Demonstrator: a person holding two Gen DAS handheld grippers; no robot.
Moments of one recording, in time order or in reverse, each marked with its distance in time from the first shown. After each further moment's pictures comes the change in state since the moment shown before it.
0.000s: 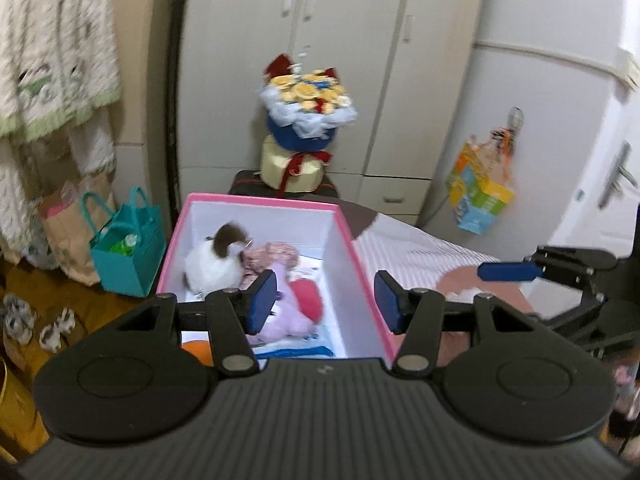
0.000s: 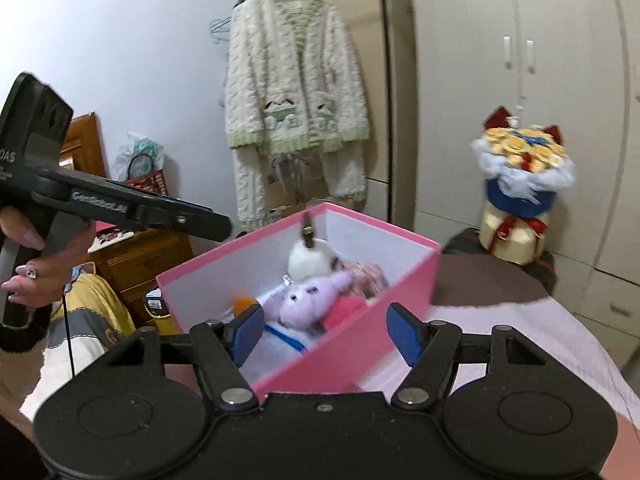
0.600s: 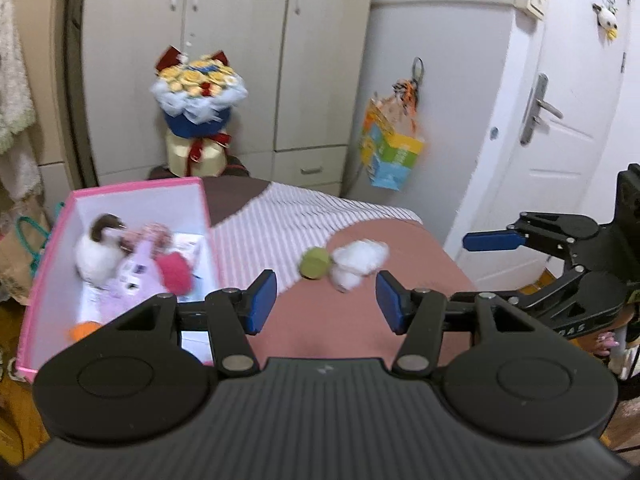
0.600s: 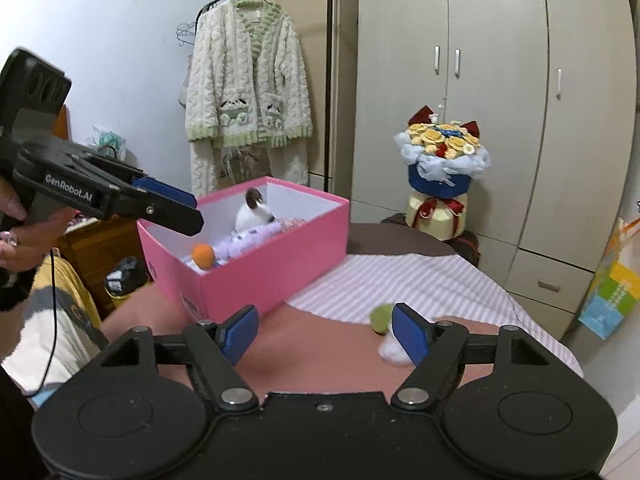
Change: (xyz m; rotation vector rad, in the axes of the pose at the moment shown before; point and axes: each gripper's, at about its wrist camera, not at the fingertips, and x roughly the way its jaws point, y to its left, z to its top) left arm 0.001 -0.111 -0.036 0.153 0.068 -0.173; right arm -0.108 -0.019 -0.079 -0.012 -0.012 -0.166
